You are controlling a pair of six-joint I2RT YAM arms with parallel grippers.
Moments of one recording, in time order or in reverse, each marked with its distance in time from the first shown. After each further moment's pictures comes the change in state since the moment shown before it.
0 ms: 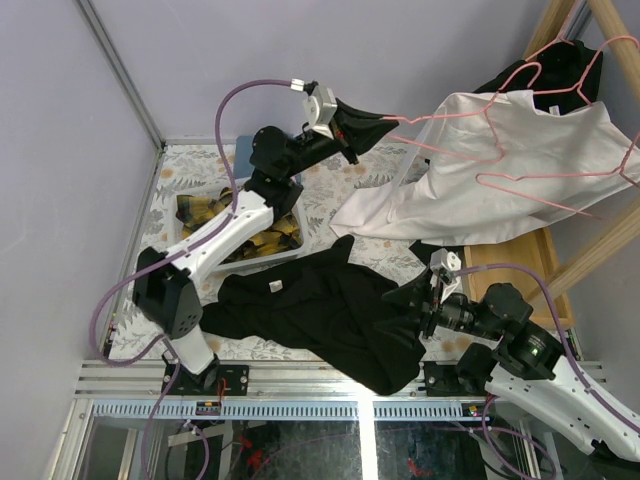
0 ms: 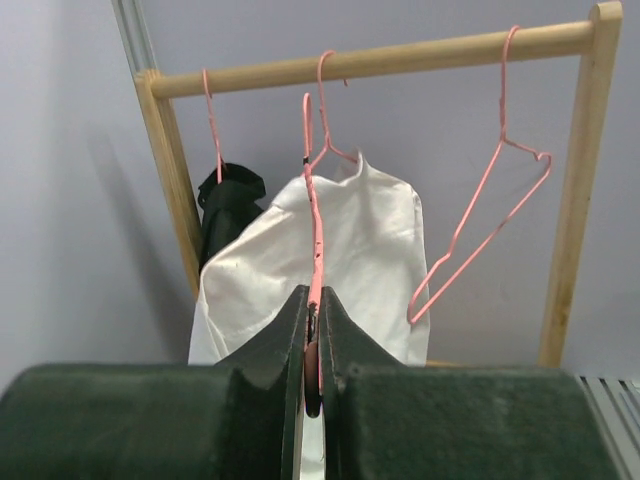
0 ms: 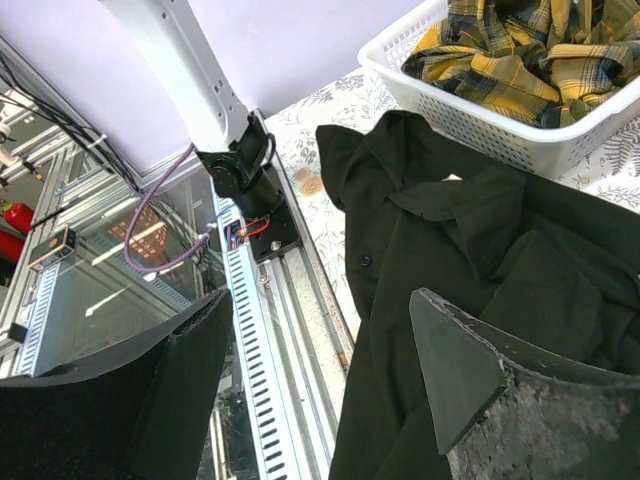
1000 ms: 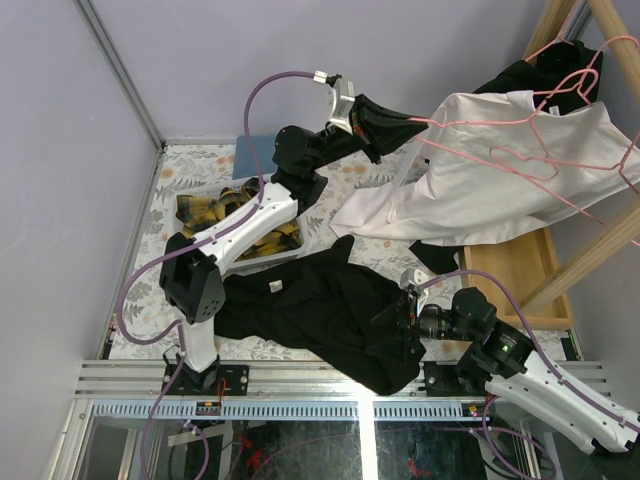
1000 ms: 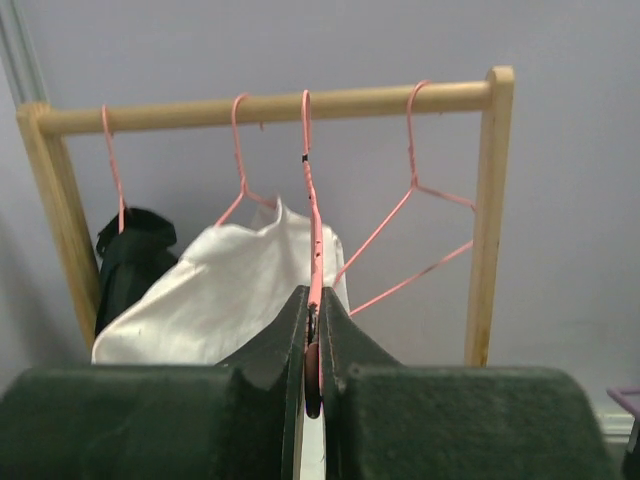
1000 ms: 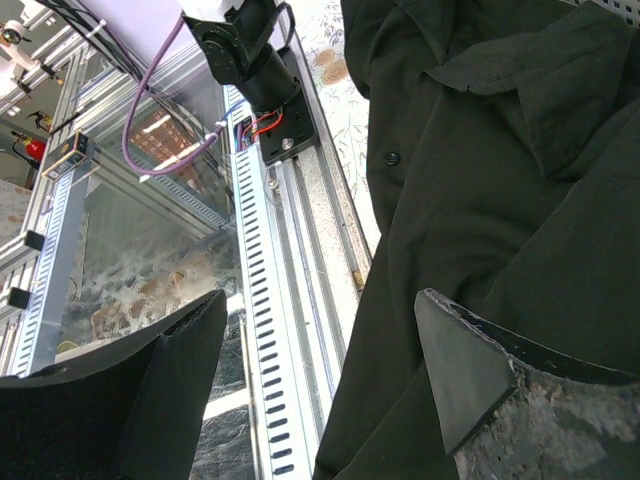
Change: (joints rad) left arm -0.053 0.171 0.177 0.132 0.060 -0.183; right arm 0.000 0.021 -0.220 0.074 -0.154 -0.003
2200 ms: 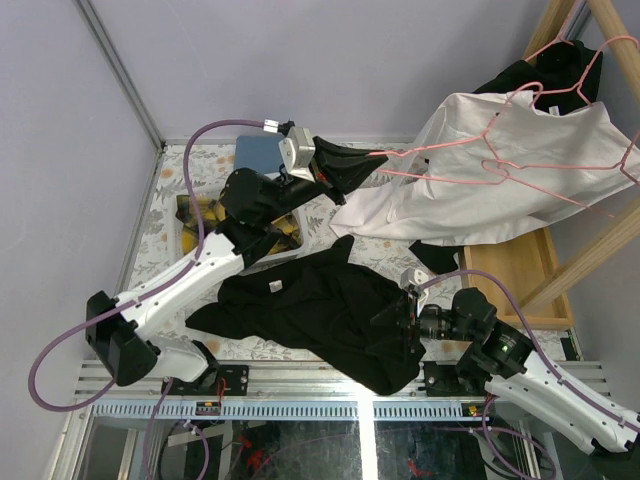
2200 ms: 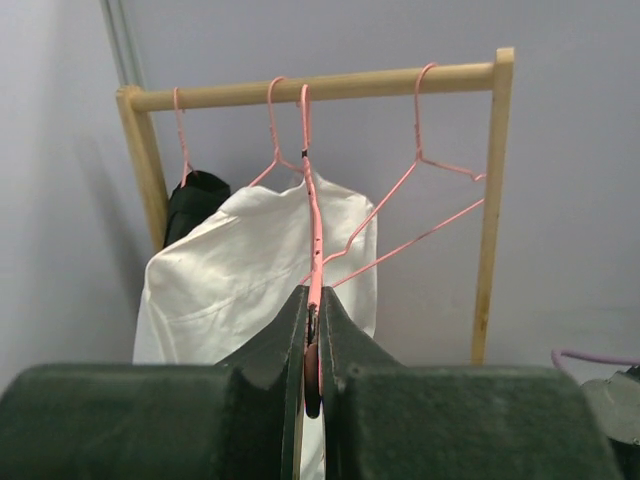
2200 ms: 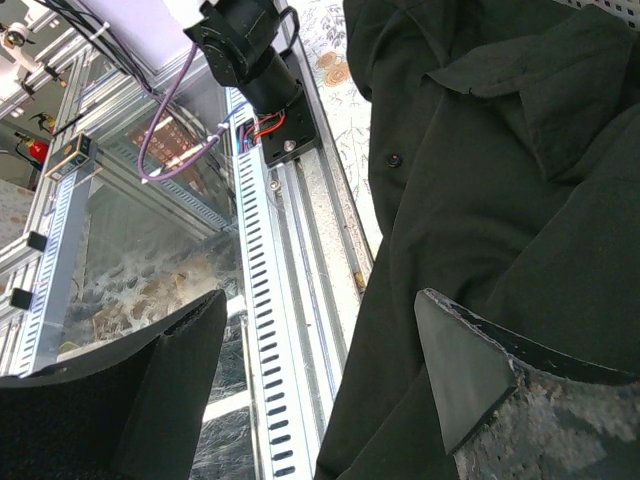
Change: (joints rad) left arm -0.093 -0.447 -0.405 -0.180 -0.209 0.222; right arm 0.000 -0.005 -0.004 0.009 -0.004 0.005
